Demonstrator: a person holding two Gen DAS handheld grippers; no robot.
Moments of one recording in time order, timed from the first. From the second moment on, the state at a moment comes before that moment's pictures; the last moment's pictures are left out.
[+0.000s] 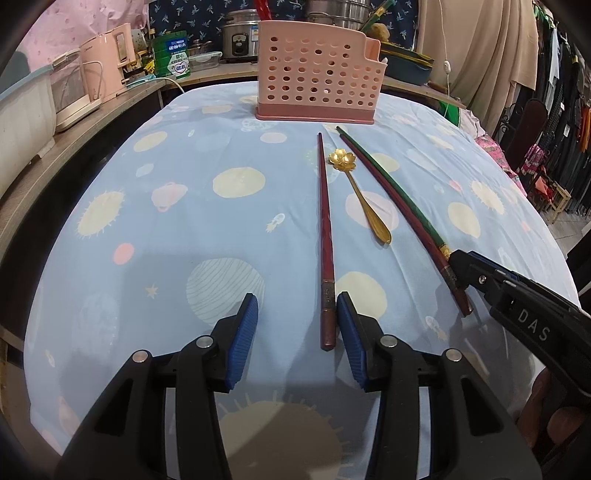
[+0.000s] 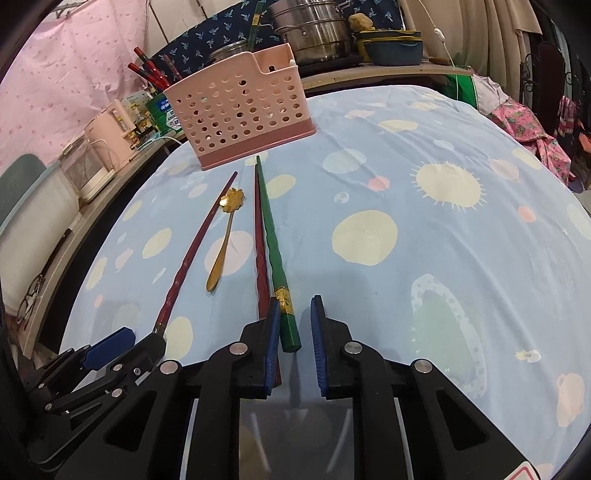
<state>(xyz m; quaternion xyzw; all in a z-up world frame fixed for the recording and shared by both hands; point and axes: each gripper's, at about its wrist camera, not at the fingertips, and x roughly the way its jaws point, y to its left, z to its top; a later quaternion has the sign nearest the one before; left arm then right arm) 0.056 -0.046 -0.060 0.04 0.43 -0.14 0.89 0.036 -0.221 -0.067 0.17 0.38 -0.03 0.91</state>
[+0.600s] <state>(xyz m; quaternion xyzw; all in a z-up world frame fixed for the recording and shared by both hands) 0.060 -0.039 -0.058 0.02 0.44 -0.15 0.89 0.032 -0.221 -0.066 0.17 0.38 -0.04 0.91</state>
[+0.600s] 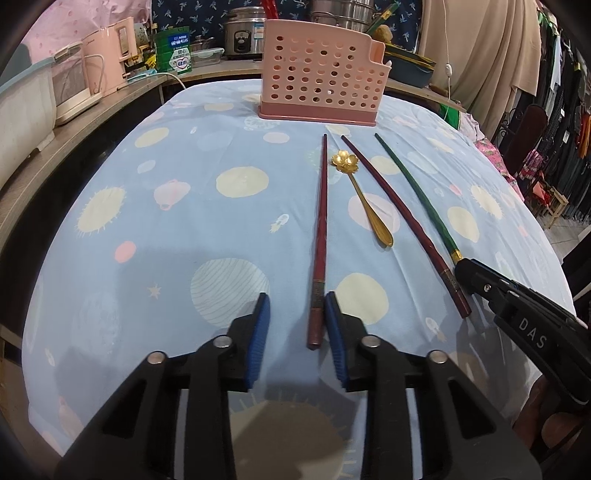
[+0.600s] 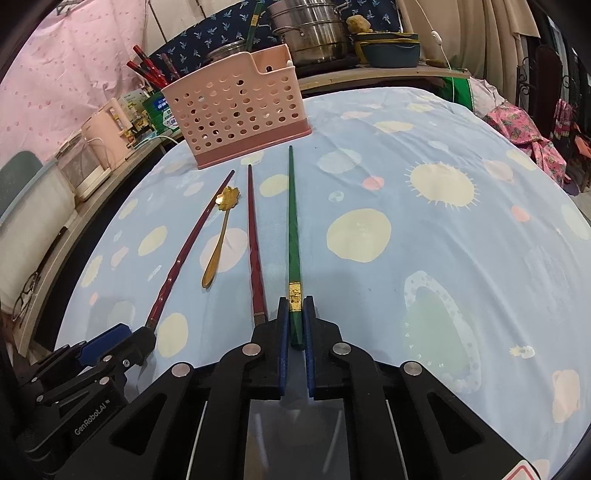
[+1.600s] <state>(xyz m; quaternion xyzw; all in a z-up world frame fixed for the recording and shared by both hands) 0.053 -0.024 -0.035 0.00 0.46 -0.14 0.88 -0.007 -0.229 -0.021 0.19 0.34 -0.03 0.92</state>
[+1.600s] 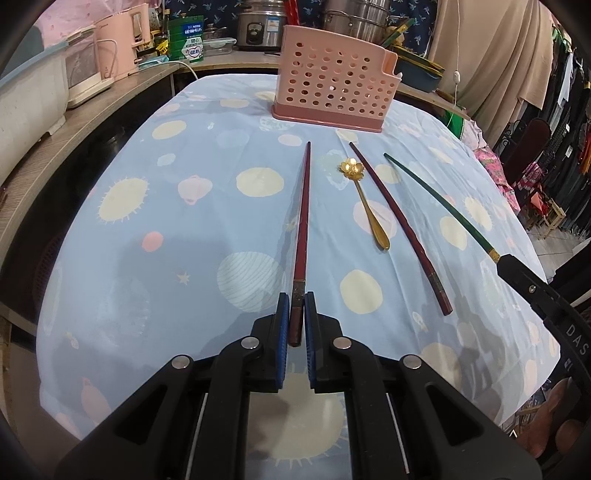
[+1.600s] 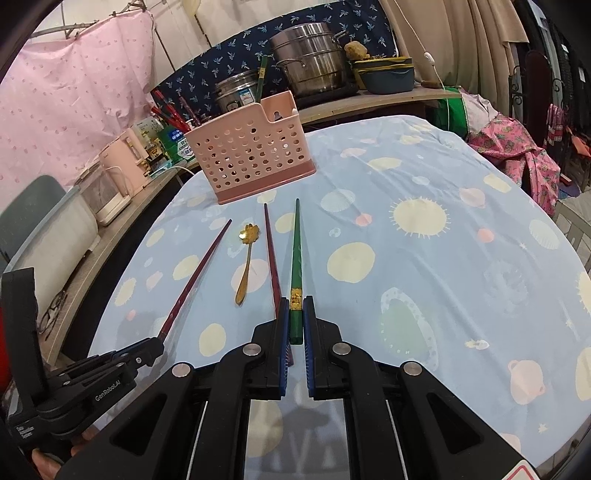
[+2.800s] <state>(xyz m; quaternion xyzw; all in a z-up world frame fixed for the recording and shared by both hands) 0.076 -0.015 0.065 -0.03 0.37 -0.16 0.92 -0.005 -0.259 0.080 0.20 0.21 -0.02 0.96</state>
